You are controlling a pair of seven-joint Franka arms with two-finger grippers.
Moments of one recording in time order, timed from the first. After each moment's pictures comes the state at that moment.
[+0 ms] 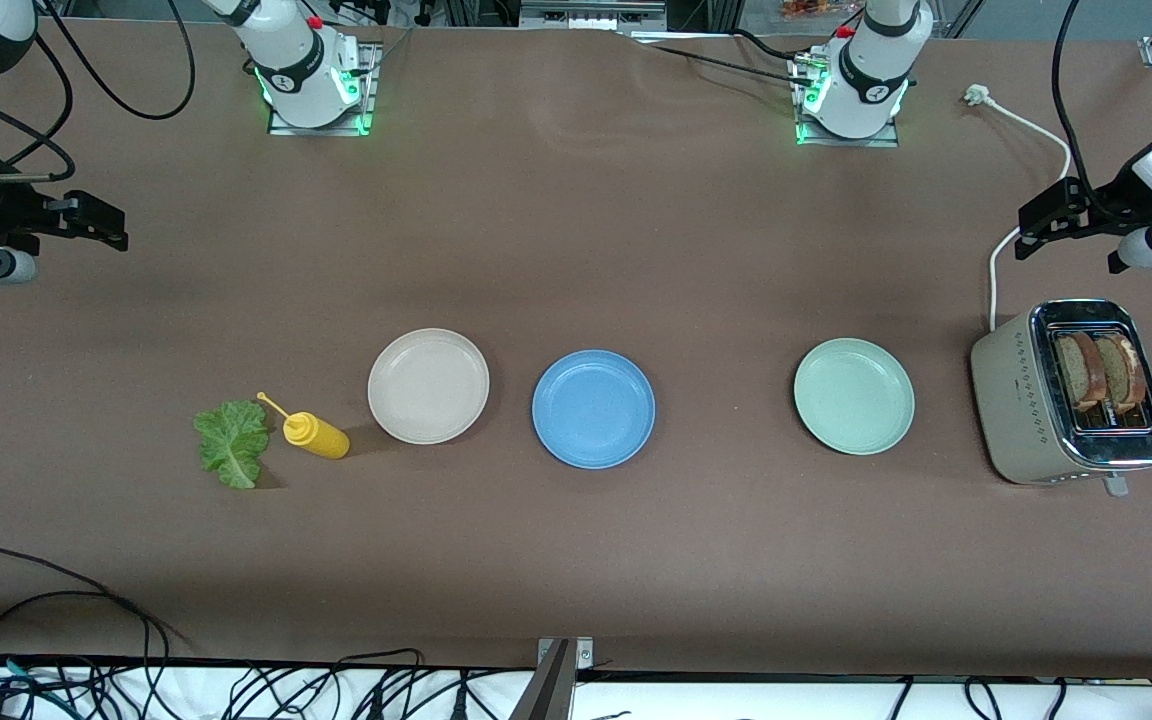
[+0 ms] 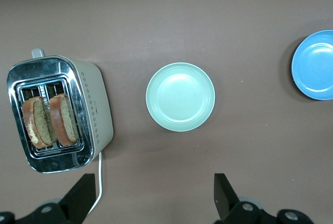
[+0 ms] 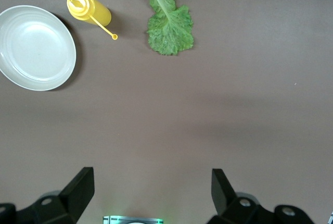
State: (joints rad) left arm 0.05 0.02 -0.09 -1.55 0.00 1.57 0.11; right arm 0.04 0.04 -0.04 -1.64 -0.07 1.55 -0.09
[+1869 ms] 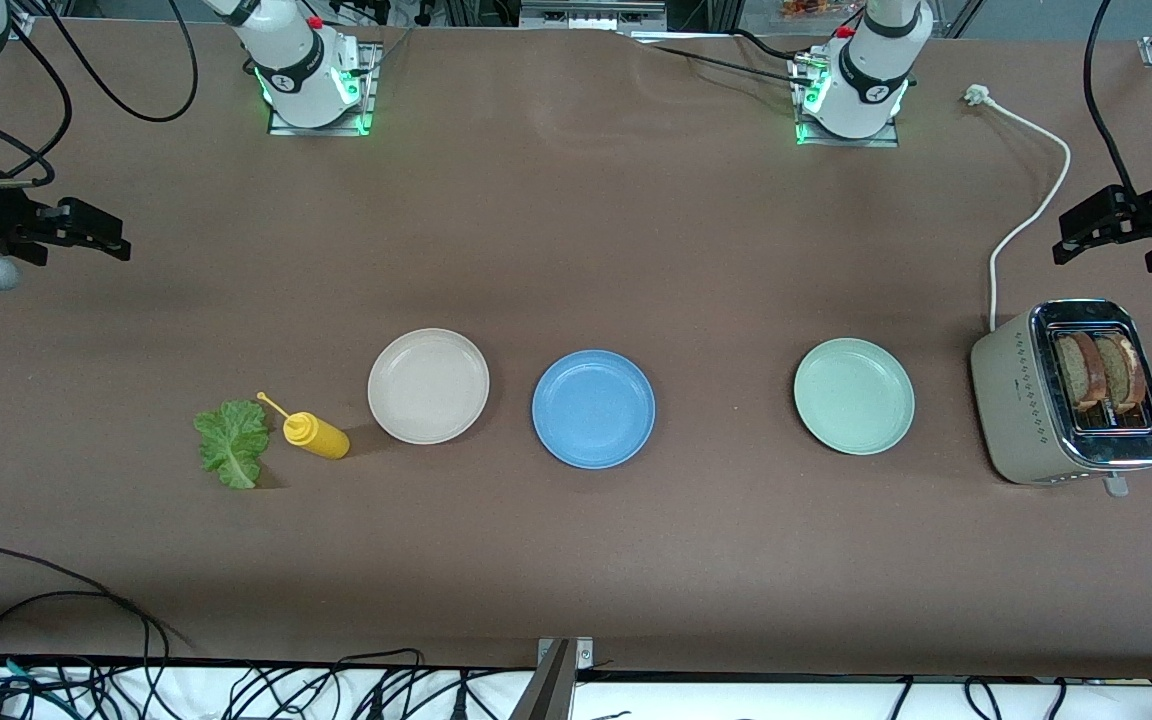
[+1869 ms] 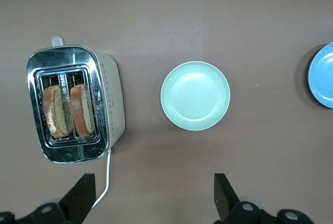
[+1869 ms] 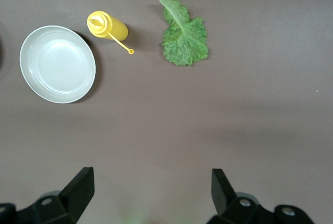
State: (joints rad) left arm 0.12 0.03 -0.08 -1.55 0.00 1.57 0.11; right arm 0.04 0.05 -0.06 -1.61 0.02 1.57 -0.09
